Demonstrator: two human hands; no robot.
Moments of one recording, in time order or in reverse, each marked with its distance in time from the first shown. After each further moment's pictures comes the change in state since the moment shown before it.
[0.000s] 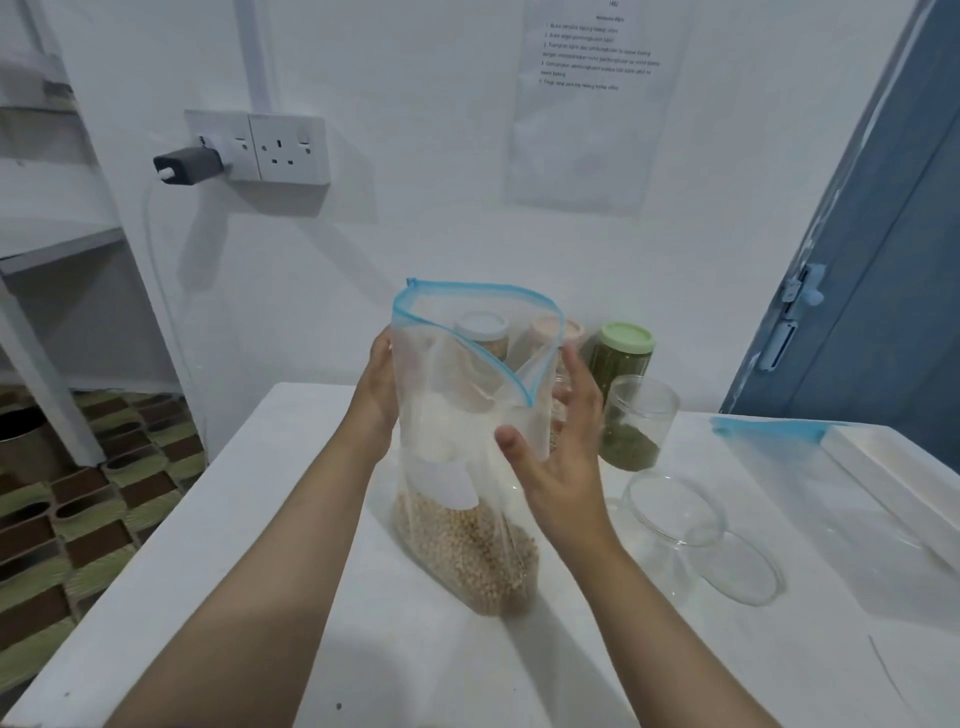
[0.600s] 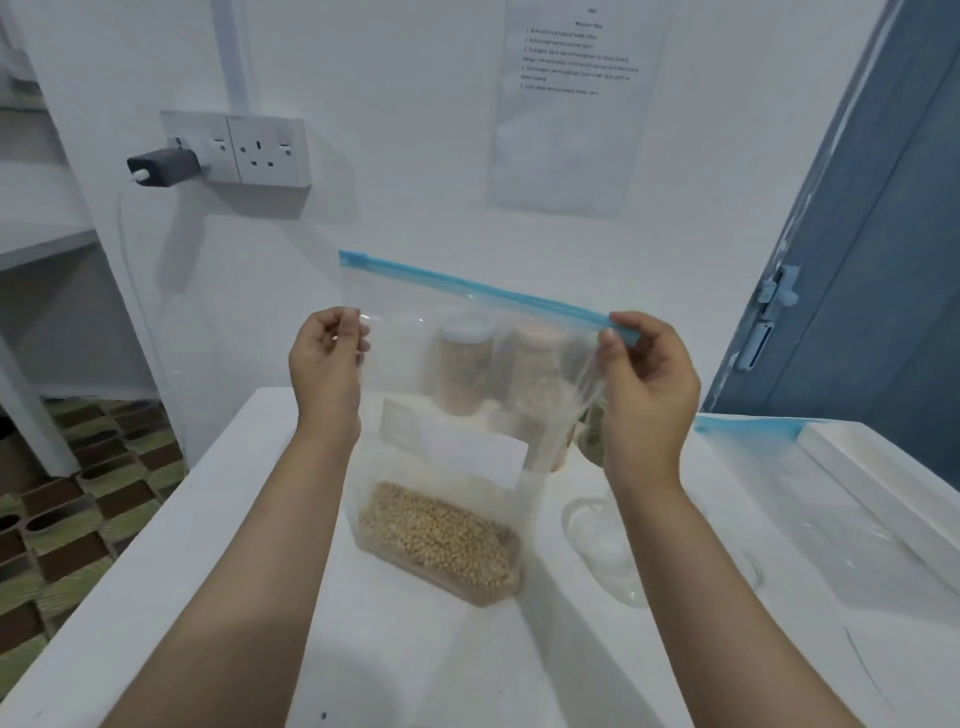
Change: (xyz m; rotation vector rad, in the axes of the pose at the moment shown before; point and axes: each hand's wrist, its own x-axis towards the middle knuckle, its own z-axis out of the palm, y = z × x) left_hand 0.005 0.008 -0.013 -0.198 0.353 0.346; right_hand 0.056 -0.012 -0.047 0.213 0.451 0.076
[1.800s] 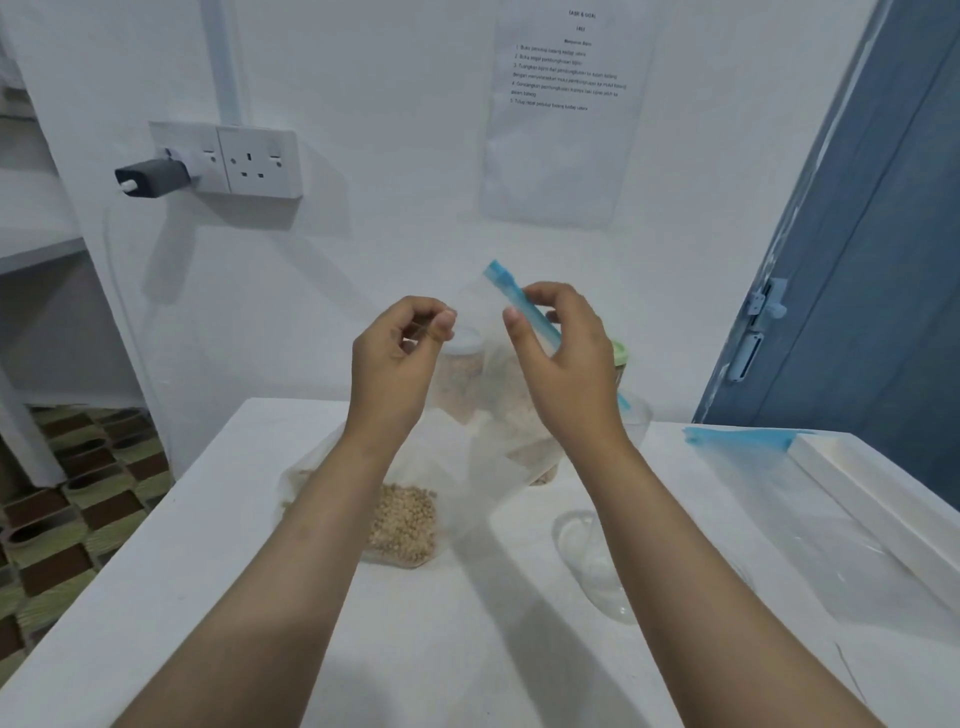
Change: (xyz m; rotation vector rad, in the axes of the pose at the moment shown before) left_hand -0.035 0.025 0.050 0.219 -0.327 0.285; right_hand 0.017 -0.011 0.039 -0.477 -0.334 -0.188
